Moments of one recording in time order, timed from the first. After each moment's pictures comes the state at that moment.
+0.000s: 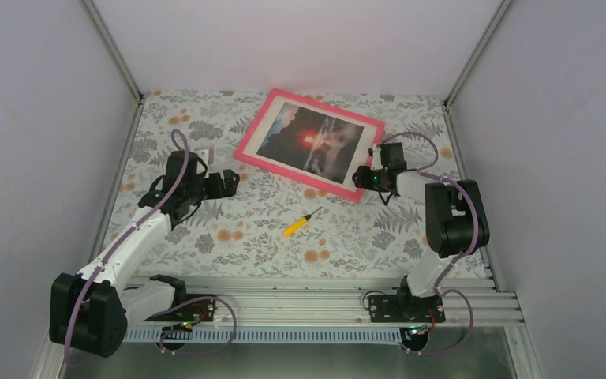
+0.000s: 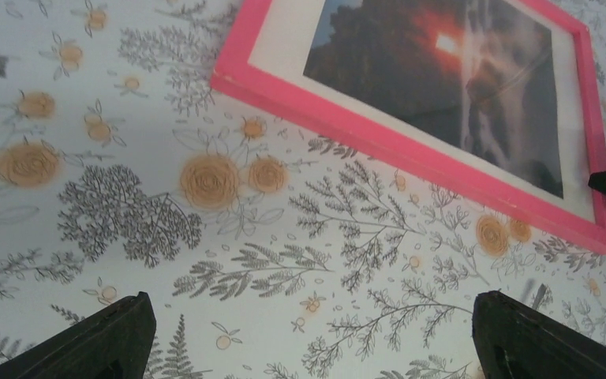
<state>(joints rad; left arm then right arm) -0.24 1.09 0.72 -0.34 0.17 -0.37 0.14 1.74 0.88 -0.10 -0.27 0.27</state>
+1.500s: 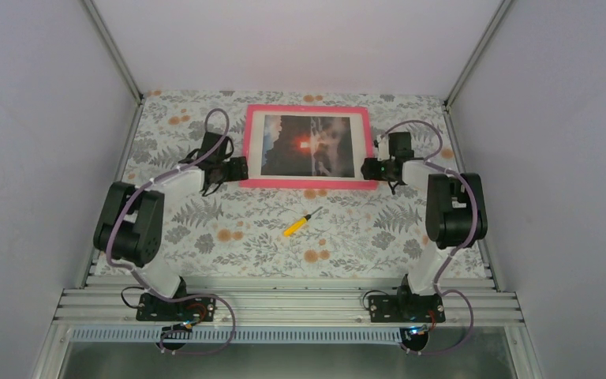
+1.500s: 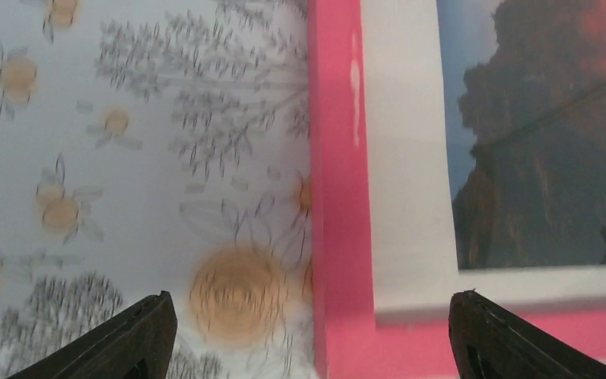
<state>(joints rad) -0.28 1.63 0.92 -0.21 0.03 -0.37 0.06 1.84 1.03 -0.18 -0.22 0.07</state>
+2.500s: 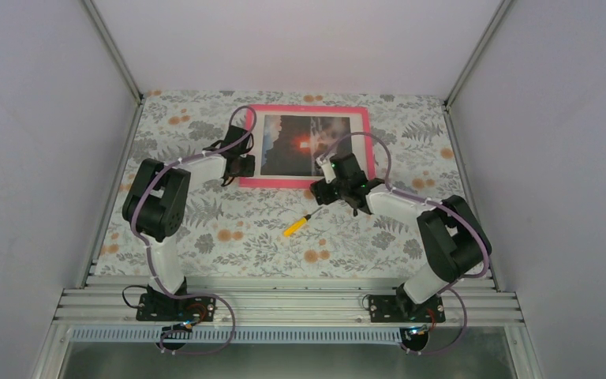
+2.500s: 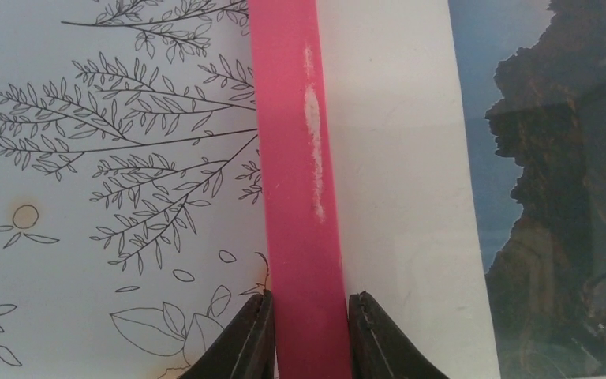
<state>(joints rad) -0.36 1.91 1.17 -0.27 -0.12 -0.26 0.55 1.60 0.85 -0.08 -0.04 0.04</state>
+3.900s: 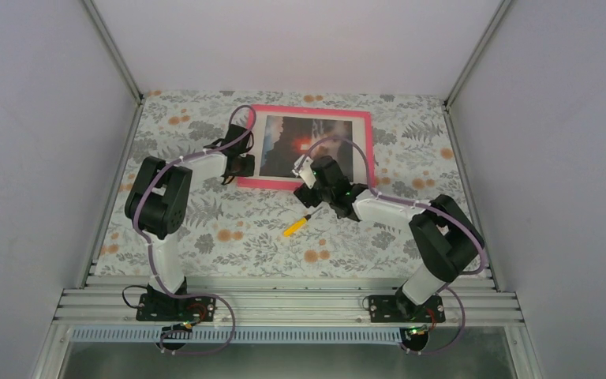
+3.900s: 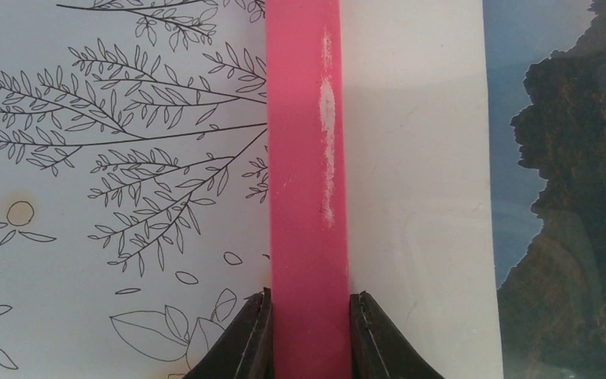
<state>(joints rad) -0.36 1.94 1.21 -0.31 -0.12 -0.28 0.71 1.62 0.88 0.04 0.13 -0.24</state>
